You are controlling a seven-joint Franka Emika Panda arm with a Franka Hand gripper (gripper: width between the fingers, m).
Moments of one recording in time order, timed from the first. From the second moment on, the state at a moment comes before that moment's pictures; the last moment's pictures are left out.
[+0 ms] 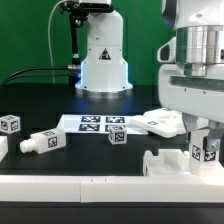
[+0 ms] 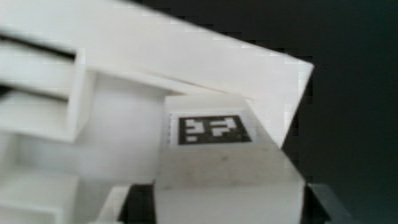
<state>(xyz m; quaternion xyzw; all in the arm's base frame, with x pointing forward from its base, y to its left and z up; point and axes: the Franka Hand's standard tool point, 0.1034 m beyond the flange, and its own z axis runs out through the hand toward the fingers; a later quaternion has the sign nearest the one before) 0.610 0.114 0.073 -0.74 0.67 -0.04 0.07</state>
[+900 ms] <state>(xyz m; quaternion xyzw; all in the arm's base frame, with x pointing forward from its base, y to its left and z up) 0.610 0.108 0.070 -0.53 0.84 -0.03 0.09</state>
